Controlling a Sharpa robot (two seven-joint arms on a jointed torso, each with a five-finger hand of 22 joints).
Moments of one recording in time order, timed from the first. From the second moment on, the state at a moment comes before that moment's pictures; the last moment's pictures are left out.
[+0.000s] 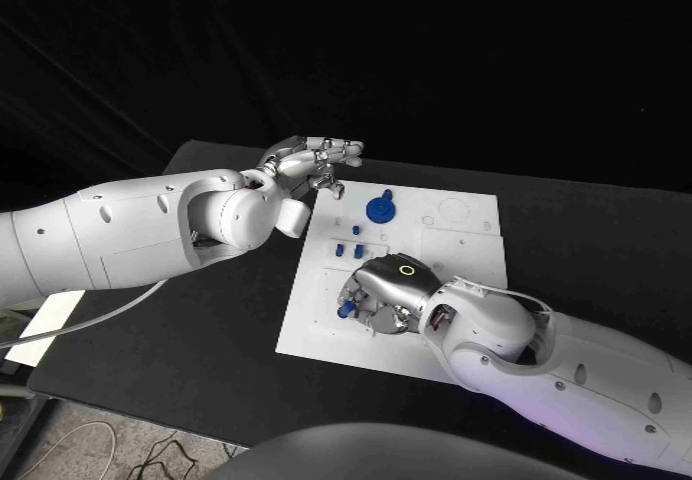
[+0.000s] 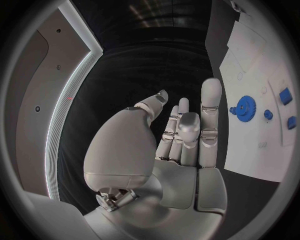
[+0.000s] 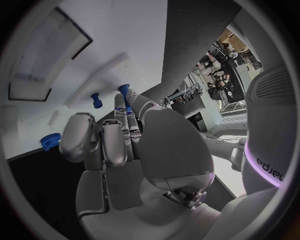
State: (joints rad) left arm 1.24 -0.98 -0.03 1.60 0.07 -0.27 0.31; left_hand 1.30 -0.14 0.43 -0.01 0.05 0.92 0.20 0.15 0.07 0.96 0.11 0.46 0.27 1.35 0.02 1.22 0.90 0.15 1.35 0.11 0.69 0.81; right arm 0.99 -0.54 -0.01 1.68 -1.83 -0.18 -0.17; right_hand 1.40 -0.05 0.39 0.02 0.05 1.15 0.11 0.09 0.09 1.25 0.05 0.11 0.07 1.46 -0.03 1.32 1.18 0.09 1.41 0.07 1.25 1.04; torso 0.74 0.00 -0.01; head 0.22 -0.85
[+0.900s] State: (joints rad) left arm 1.24 -0.98 -0.03 1.60 0.07 -0.27 0.31; left_hand 1.30 -0.14 0.42 0.00 0.05 0.91 0.20 0.16 0.07 0.96 0.12 0.48 0.27 1.35 0.02 1.22 0.90 0.15 1.35 0.11 0.68 0.80; right arm 0.99 -0.55 -0.01 1.70 -1.84 -0.26 -0.18; right_hand 1.30 -0.12 0.21 0.09 0.06 0.90 0.13 0.07 0.07 1.10 0.08 0.11 0.08 1.46 -0.01 1.30 1.14 0.09 1.38 0.09 1.21 0.98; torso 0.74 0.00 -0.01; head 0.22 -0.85
